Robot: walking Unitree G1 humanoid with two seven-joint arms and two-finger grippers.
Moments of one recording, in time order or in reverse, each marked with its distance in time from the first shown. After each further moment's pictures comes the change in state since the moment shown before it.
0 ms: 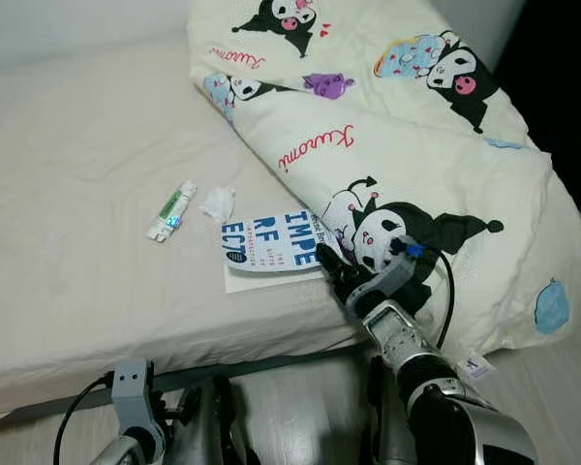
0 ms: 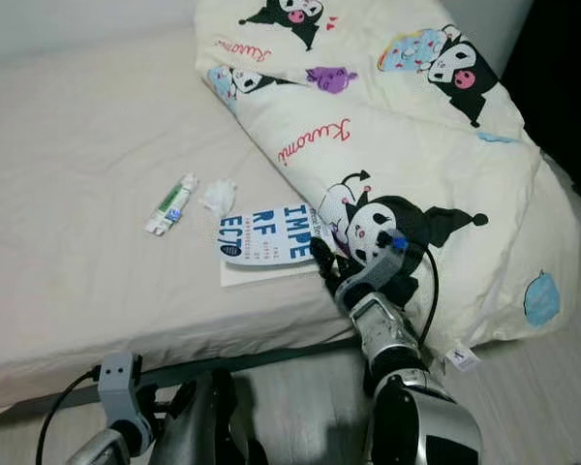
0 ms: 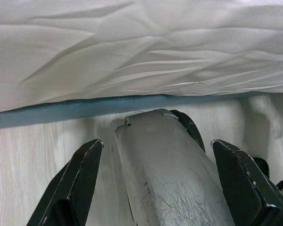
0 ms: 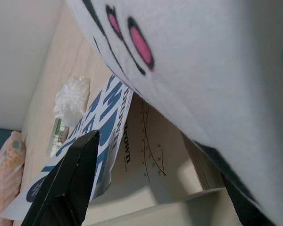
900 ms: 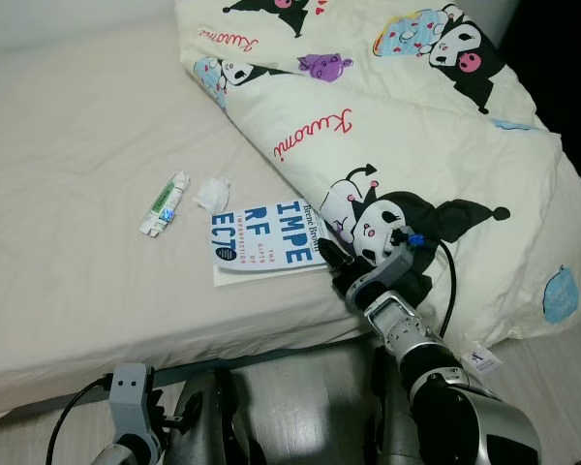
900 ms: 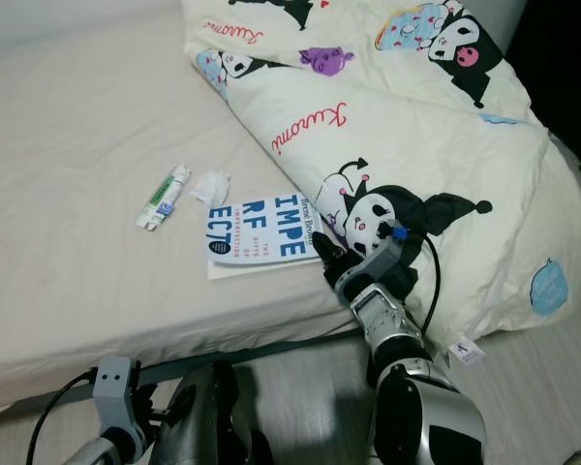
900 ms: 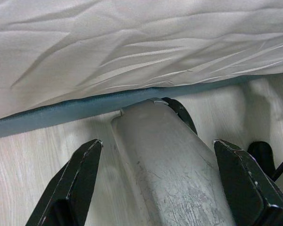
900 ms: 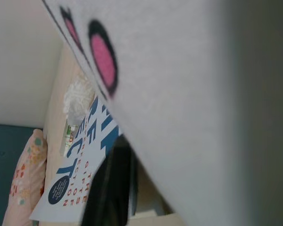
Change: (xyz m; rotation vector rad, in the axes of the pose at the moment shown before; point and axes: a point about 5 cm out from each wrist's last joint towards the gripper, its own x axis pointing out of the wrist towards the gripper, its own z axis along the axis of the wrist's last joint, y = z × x) left arm -0.015 -0.004 0.004 0.079 -0.026 -0.054; right arm 0.005 0.010 0.009 0.047 0.029 0.108
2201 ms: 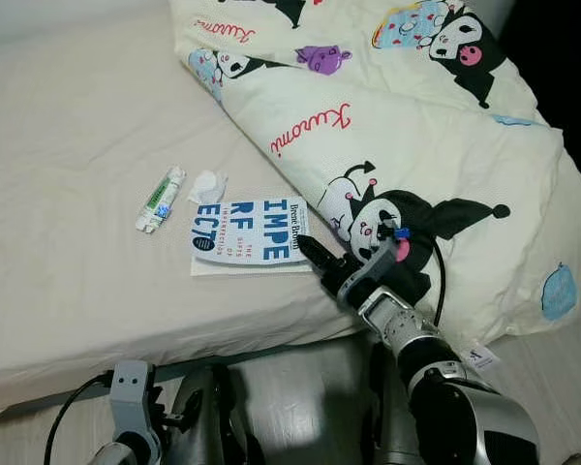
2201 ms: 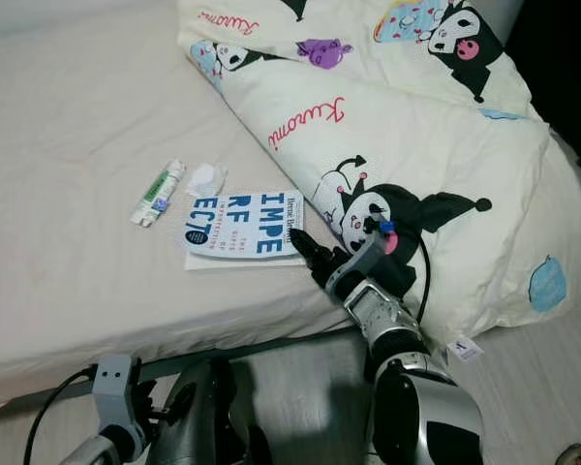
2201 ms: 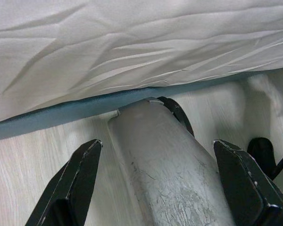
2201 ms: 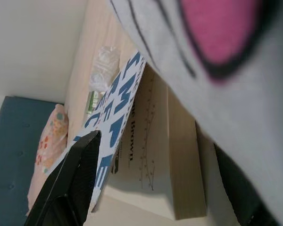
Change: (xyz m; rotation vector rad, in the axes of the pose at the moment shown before) left arm -0.004 -0.004 0.006 0.026 -0.016 0.000; right arm 0.006 0.015 -0.005 0.008 0.106 0.125
